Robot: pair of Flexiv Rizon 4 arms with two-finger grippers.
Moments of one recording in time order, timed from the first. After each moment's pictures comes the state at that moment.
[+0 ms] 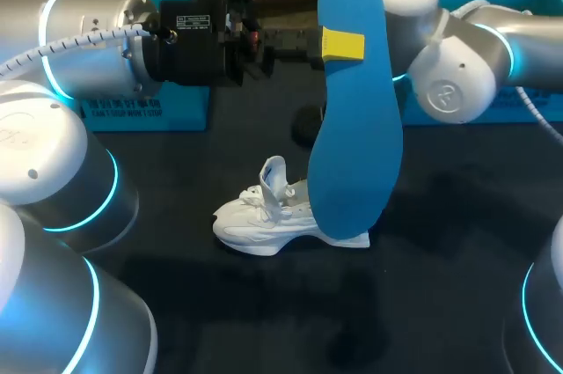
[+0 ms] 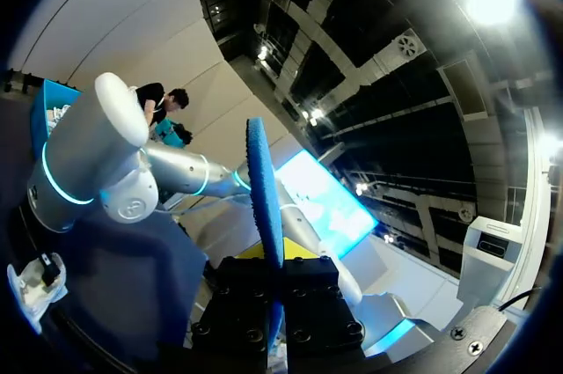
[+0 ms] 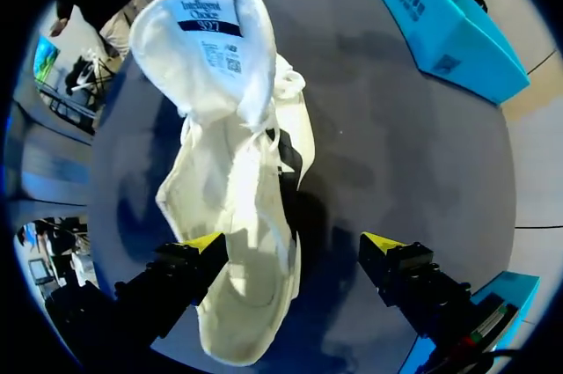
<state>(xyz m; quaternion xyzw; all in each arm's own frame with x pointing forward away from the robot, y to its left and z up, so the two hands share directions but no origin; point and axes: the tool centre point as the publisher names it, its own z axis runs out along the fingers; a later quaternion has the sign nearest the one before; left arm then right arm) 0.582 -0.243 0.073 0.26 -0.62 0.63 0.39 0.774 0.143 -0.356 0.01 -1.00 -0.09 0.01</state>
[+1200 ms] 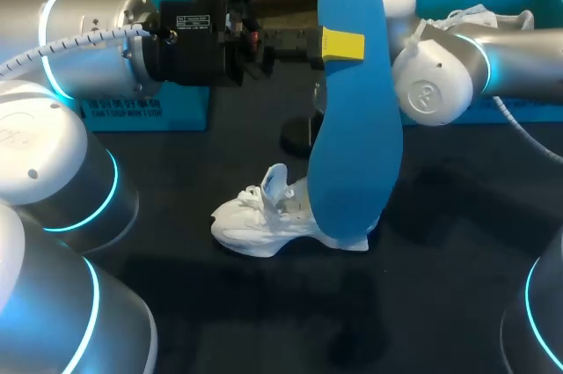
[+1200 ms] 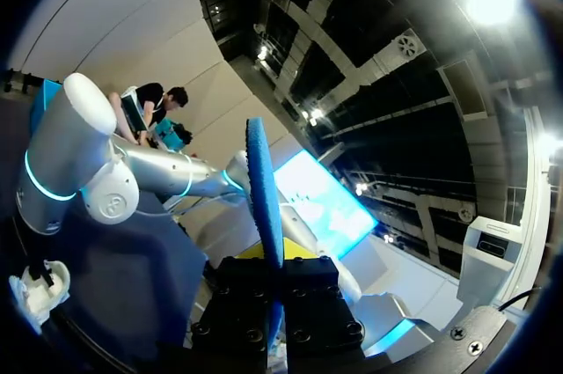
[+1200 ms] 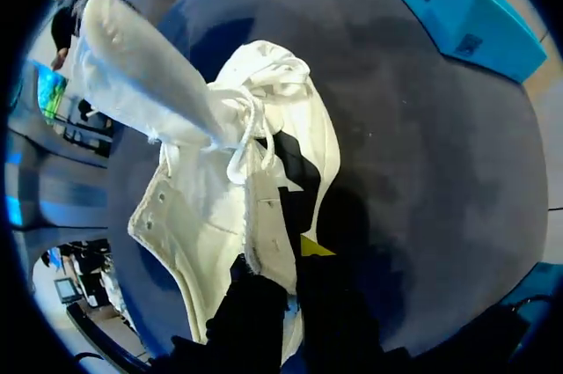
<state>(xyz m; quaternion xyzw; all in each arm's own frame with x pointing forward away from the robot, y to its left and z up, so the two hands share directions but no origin) 0.582 -0.243 0.073 0.26 -0.62 0.63 0.39 0.751 0.160 -0.375 -0.04 -0.99 -0.10 0.08</state>
